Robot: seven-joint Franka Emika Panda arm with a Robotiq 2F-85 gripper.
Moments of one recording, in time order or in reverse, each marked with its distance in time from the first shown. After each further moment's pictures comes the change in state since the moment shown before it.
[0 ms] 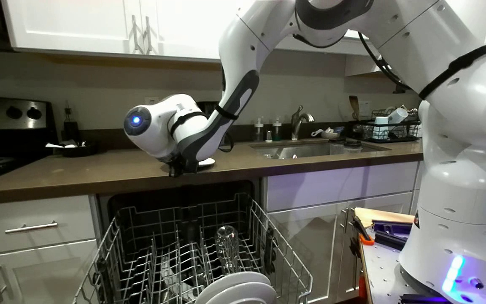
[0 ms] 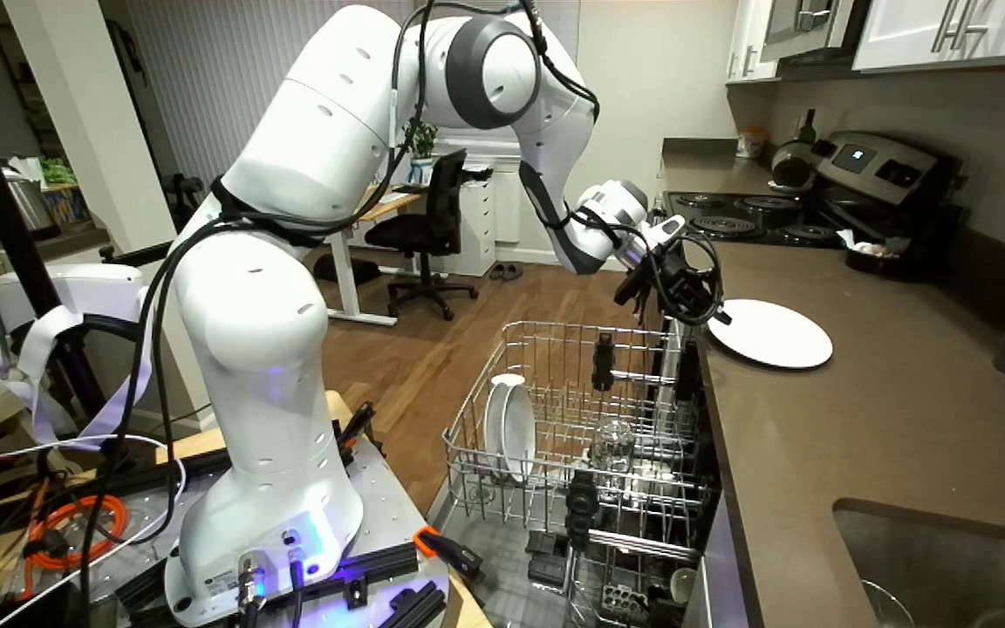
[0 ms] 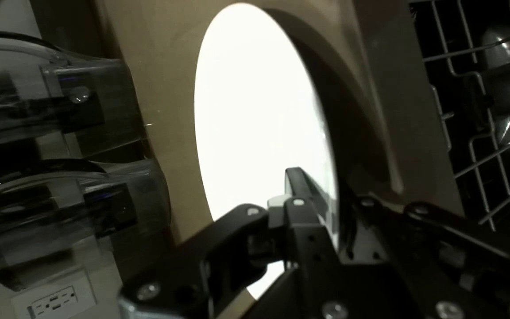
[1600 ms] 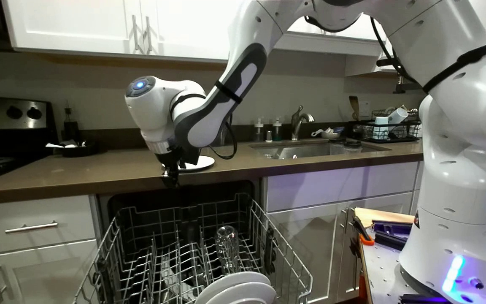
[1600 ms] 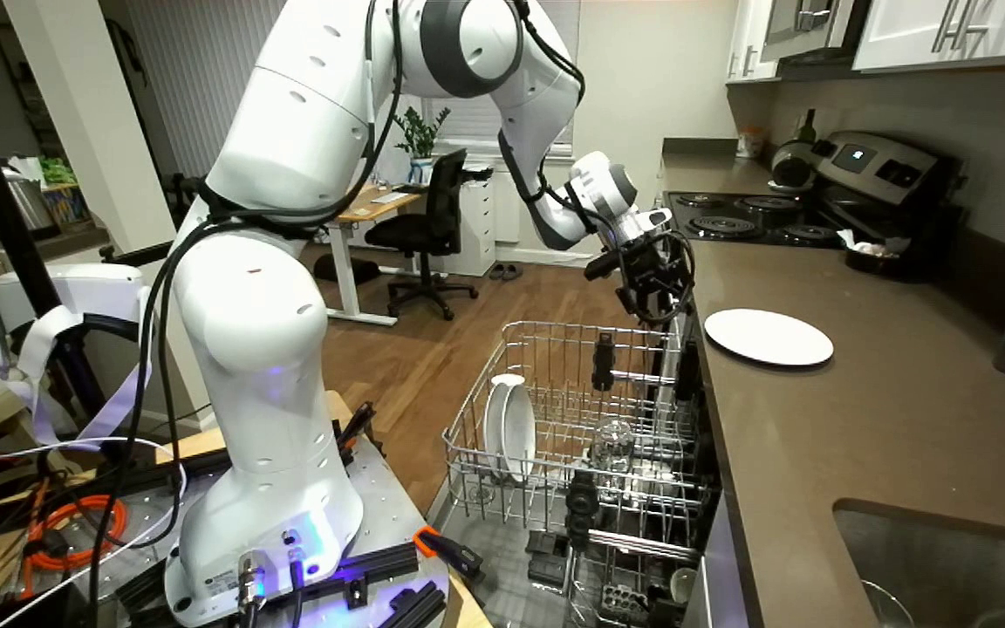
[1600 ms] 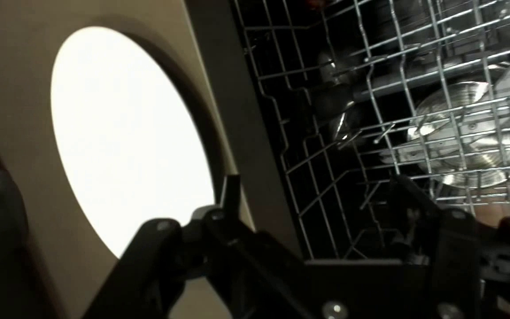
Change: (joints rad) arm -0.006 -0.136 0.032 -0.142 0.374 0.176 -0.293
